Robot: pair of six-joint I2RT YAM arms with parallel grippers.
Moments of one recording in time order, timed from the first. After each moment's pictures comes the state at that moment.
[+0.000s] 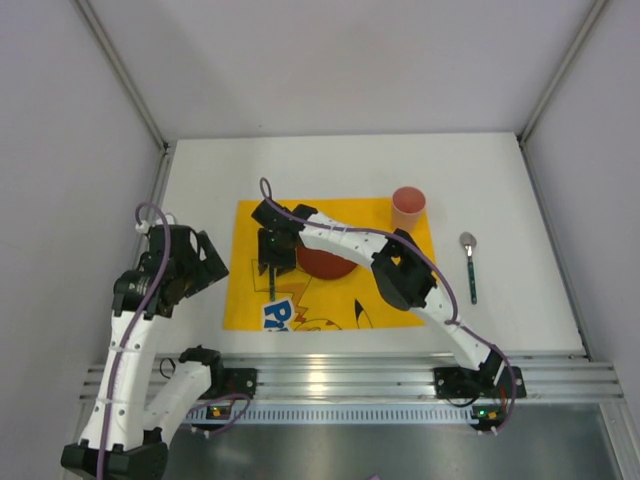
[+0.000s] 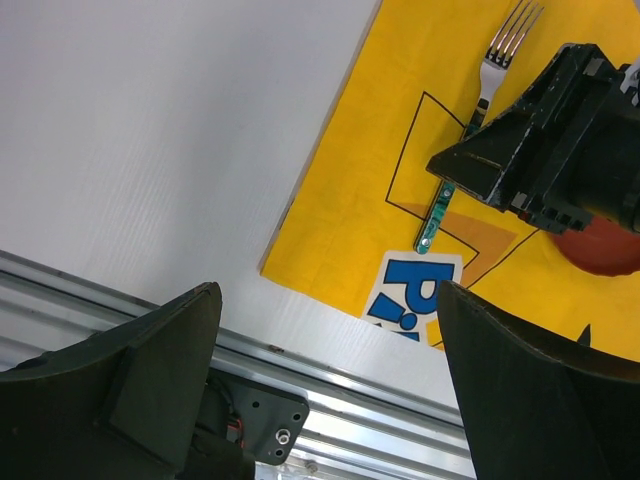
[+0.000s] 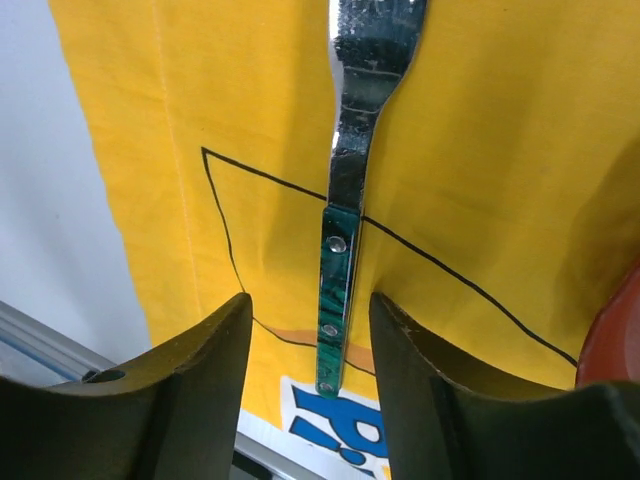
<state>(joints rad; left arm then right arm) -0.11 0.78 1.02 -1.13 -0.20 -0.58 0.98 2.48 2.19 -0.81 -0.11 0.90</state>
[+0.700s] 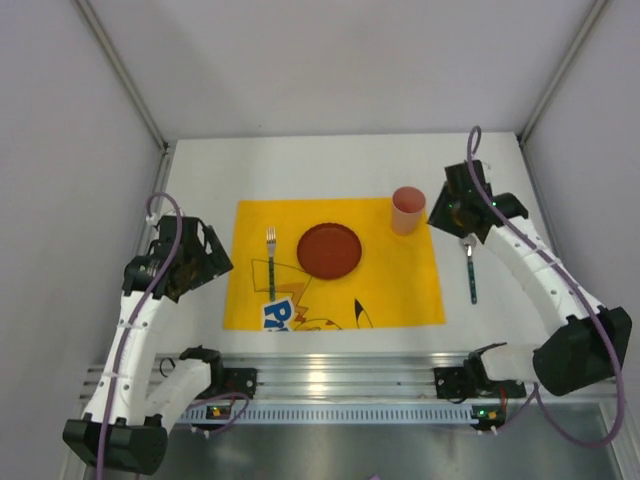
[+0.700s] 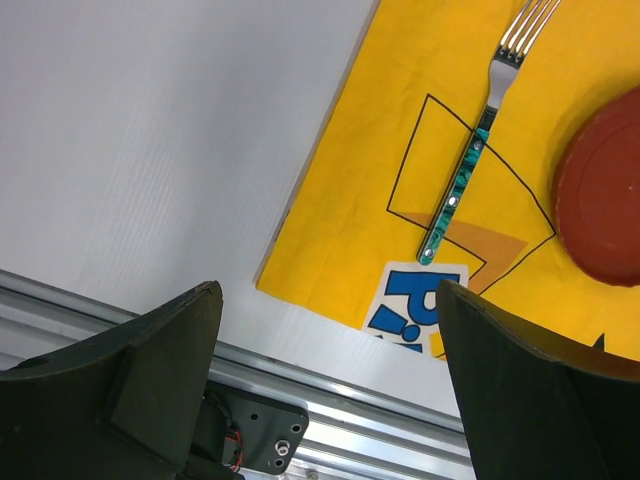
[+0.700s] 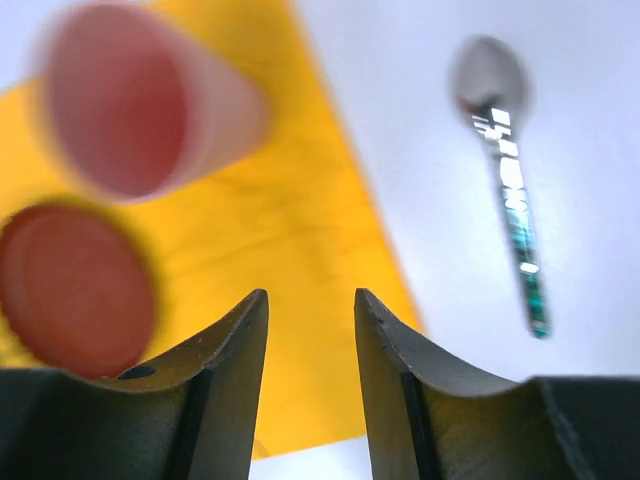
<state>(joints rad) -0.11 0.88 1.00 -1.07 -0.20 -0.57 0.40 1.32 1.25 -0.80 0.21 0.67</state>
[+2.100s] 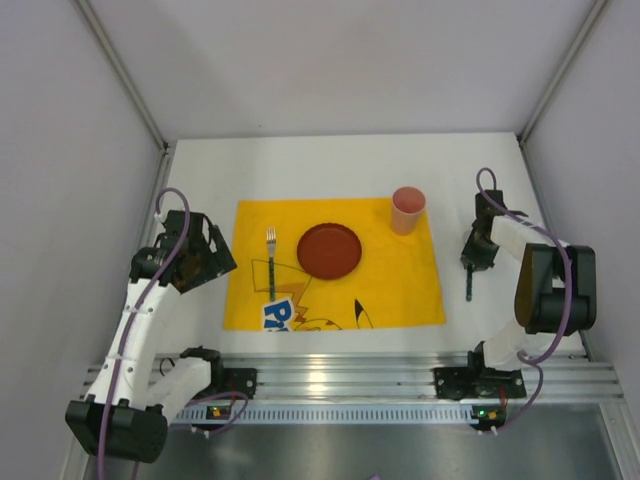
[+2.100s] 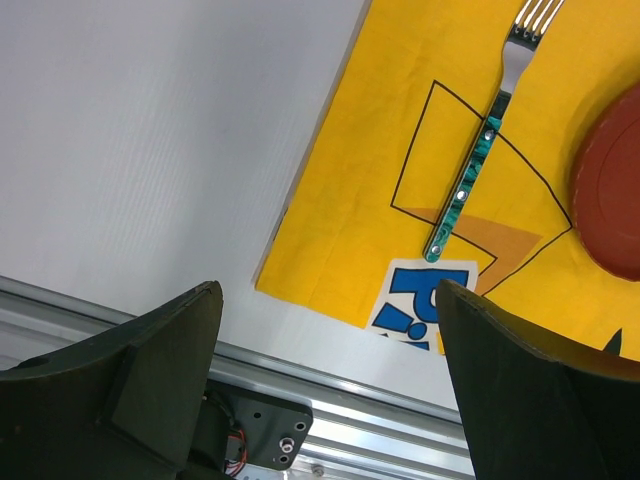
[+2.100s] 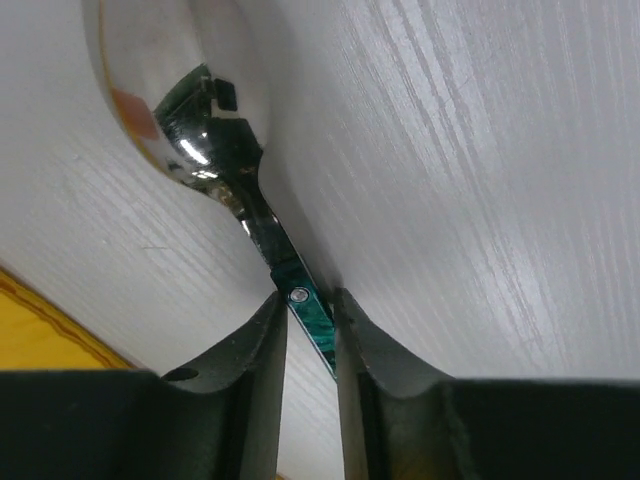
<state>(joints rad) -0.11 0.95 0.99 -1.05 -0.17 -0.54 -0.07 1.62 0.93 -0.61 0.17 0.42</state>
